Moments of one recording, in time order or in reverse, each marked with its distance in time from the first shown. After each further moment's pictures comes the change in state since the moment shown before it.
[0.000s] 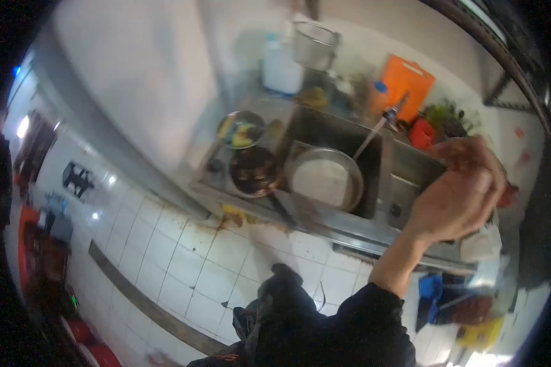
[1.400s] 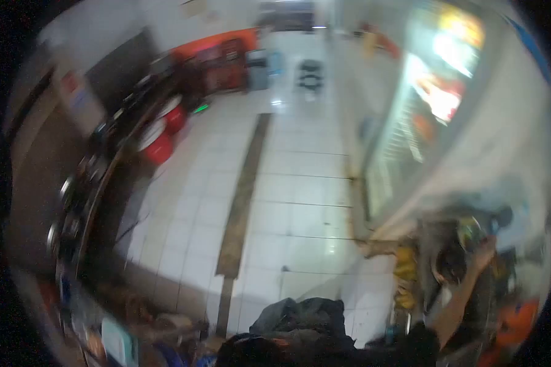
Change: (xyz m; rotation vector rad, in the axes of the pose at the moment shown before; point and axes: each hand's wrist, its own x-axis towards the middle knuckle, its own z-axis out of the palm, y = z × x) left_hand -0.325 -0.294 -0.300 0.320 -1.084 -1.353; right_hand -0.252 0.209 0.241 -0.117 -0.824 0.411
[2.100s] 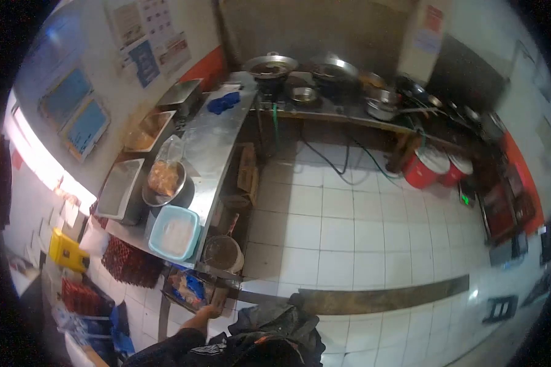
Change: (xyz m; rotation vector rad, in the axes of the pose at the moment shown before) left_hand 0.016 -0.140 -0.143 -0.205 0.117 -0.645; right_hand -0.643 -0.457 0.399 -0.324 -1.597 -0.338
